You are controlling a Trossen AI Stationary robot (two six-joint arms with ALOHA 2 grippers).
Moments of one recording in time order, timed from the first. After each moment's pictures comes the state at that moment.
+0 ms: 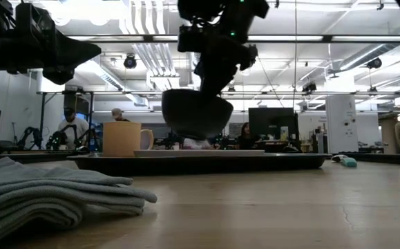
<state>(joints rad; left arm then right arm) 0.12 0.20 0.01 0.32 -0.11 -0.12 -0.03 1.98 1.64 -0.81 0.04 -0.22</state>
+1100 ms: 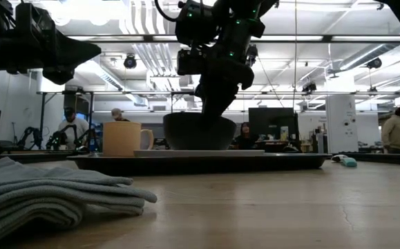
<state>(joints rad) 0.12 0.20 0.01 0.32 -0.11 -0.12 -0.06 2.03 1.59 -0.77 -0.05 -0.21</state>
